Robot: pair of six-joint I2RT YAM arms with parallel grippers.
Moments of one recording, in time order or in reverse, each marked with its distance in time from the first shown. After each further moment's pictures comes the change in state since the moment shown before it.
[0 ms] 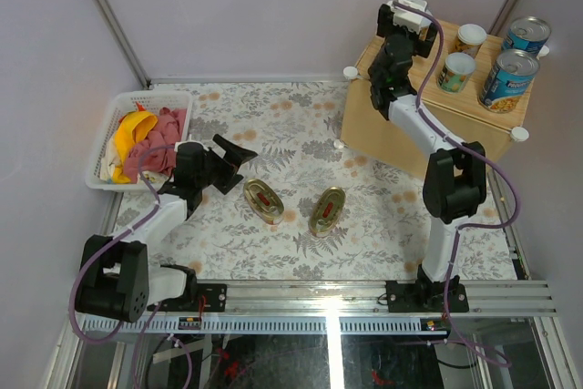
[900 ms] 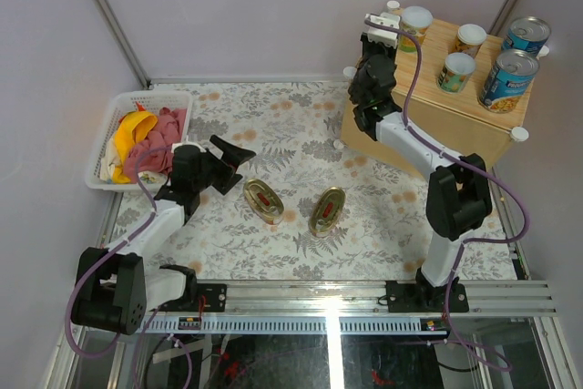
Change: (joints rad) left arm 0.000 -0.069 -0.021 0.000 0.000 -0.016; right arm 0.154 -0.138 -0.189 0.096 0.039 -0.098
